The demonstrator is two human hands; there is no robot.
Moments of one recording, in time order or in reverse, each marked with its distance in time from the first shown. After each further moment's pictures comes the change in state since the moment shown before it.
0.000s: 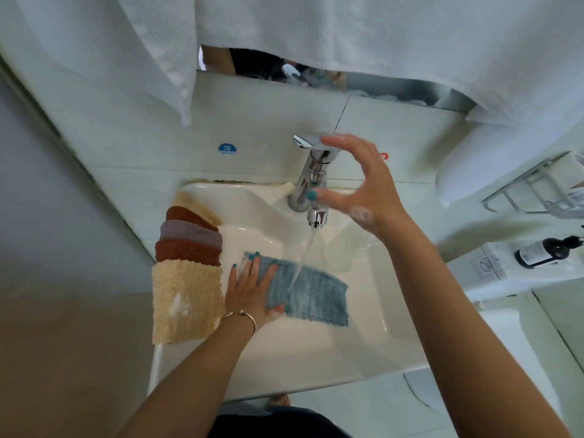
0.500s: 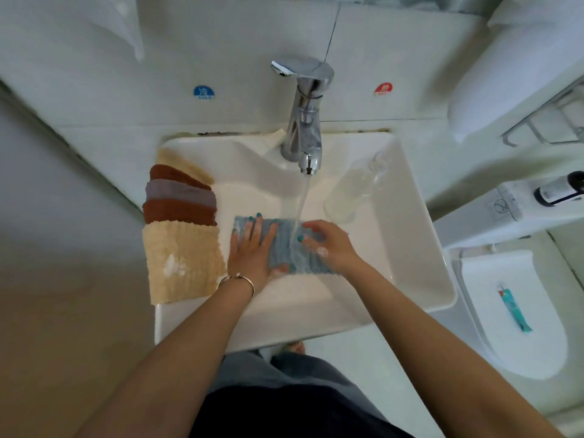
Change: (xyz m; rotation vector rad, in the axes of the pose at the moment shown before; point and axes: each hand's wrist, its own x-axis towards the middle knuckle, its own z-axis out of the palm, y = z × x) left_hand -0.004 0.004 0.005 -0.052 0.005 0.026; right_hand -0.109 0.148 0.117 0.037 -0.279 0.515
